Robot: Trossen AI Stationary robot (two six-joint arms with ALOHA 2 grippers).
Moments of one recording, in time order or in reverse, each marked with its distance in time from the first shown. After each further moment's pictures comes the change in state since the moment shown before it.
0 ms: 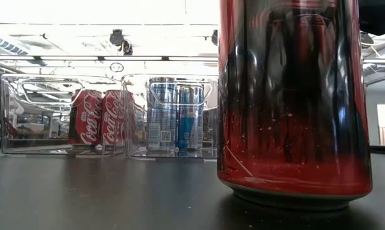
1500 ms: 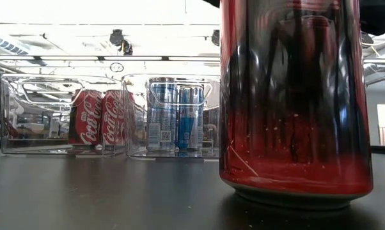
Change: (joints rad) left arm 0.066 0.194 -0.002 0.355 -0.061 0.388; right arm 0.000 0.001 0.000 -0.002 0.000 -0.025
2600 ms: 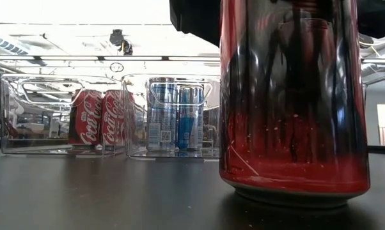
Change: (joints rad) left arm 0.003 0.051 -0.054 0.087 -0.017 -0.005; right arm 0.000 0.000 0.000 -0.033 0.000 -0.004
